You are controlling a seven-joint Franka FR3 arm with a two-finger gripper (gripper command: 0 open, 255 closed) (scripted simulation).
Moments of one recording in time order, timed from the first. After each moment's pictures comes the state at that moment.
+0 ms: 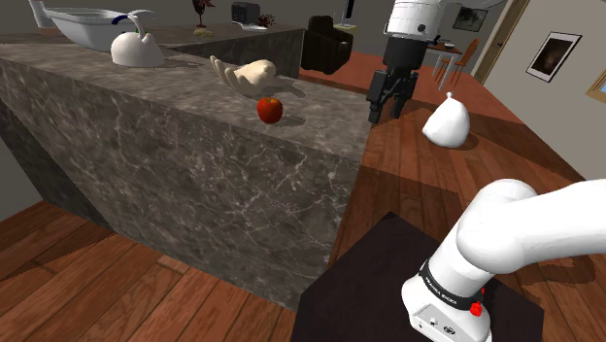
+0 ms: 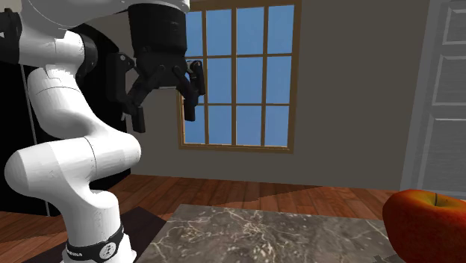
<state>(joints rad) -0.02 -0.79 0.01 -2.34 0.09 1.48 0.05</state>
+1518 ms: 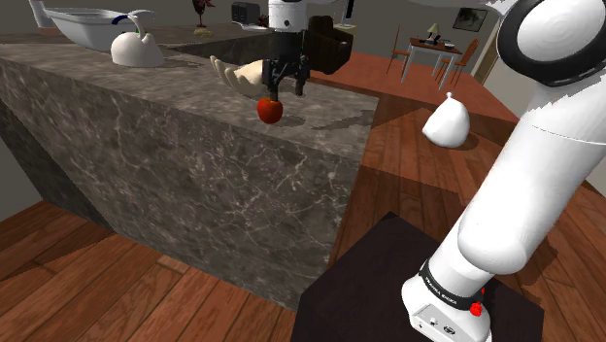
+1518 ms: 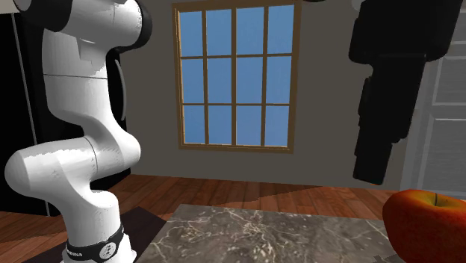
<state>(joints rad) 0.02 0.07 0.13 -1.62 -0.03 1.60 0.14</state>
